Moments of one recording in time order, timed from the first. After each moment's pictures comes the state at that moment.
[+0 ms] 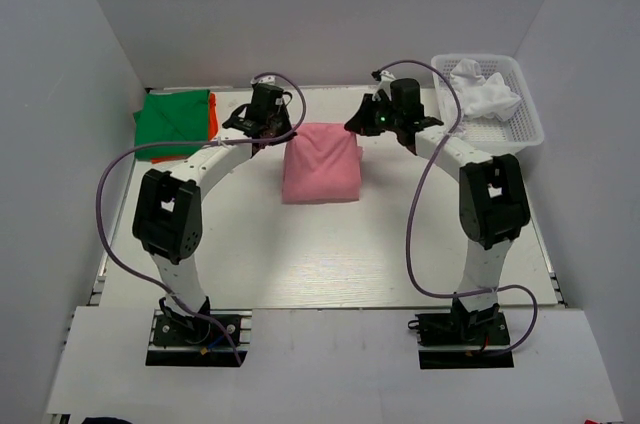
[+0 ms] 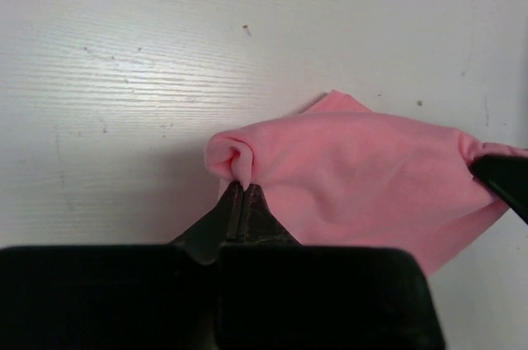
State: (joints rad) left arm -0.42 1.84 1.47 -0.32 -0.12 -0.57; right arm 0.36 1.96 1.46 0.02 -0.48 0.34
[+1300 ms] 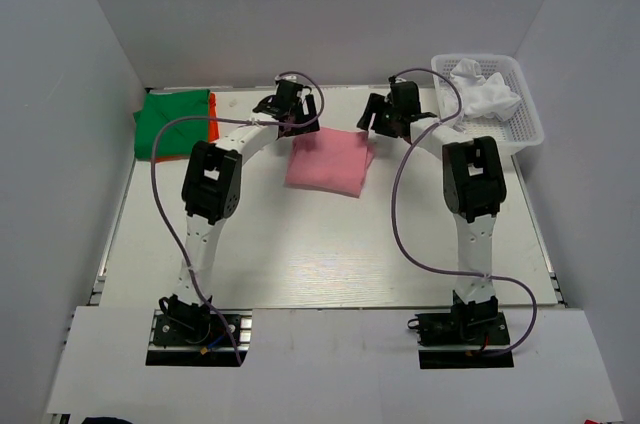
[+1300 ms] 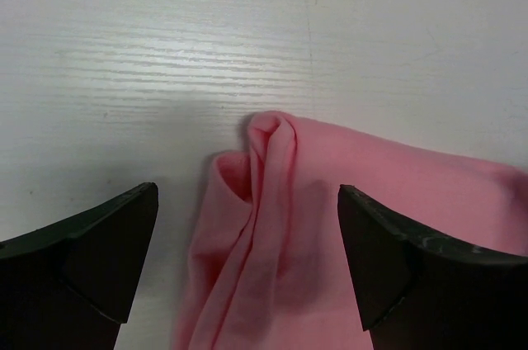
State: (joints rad) left arm -0.41 2.34 1.92 -0.35 -0.14 -0.45; right arm 0.29 2.23 1.64 -0.06 -0.17 0.43
